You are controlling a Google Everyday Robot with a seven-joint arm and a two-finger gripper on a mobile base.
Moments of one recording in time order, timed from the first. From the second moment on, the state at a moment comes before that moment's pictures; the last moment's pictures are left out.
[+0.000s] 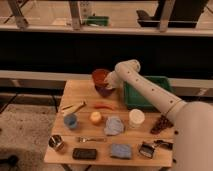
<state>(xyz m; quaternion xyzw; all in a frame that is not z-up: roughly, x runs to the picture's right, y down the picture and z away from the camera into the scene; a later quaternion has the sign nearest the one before) 0.016 -0.031 0.908 -0.09 -0.23 -0.22 0.94</state>
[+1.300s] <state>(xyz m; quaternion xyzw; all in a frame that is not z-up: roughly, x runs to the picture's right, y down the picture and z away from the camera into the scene) 0.031 -0.013 0.921 -0.11 -0.20 -0.21 0.95</state>
